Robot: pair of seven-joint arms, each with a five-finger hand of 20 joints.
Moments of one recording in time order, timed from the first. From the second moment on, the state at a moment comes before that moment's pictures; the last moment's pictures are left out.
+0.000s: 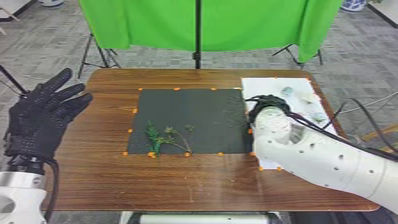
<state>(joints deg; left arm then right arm) 136.1 -50.9 -108.9 -136.8 33.6 15.1 15.3 -40.7 -48.4 12.7 -95.2 -105.6 -5.8 70.5</state>
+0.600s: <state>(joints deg) 136.2 -51.0 -109.0 -136.8 33.6 15.0 15.3 -40.1 -45.2 6.4 -93.7 -112.8 7.6 64.1</state>
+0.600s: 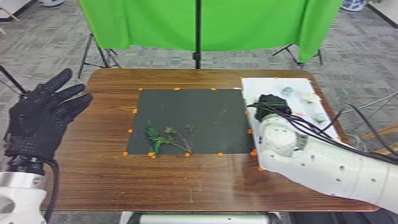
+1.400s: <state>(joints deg) 136.8 -51.1 -109.0 -136.9 33.5 15.1 15.5 -41.6 -43.4 17.2 -98.1 -105.8 5.8 65.3</state>
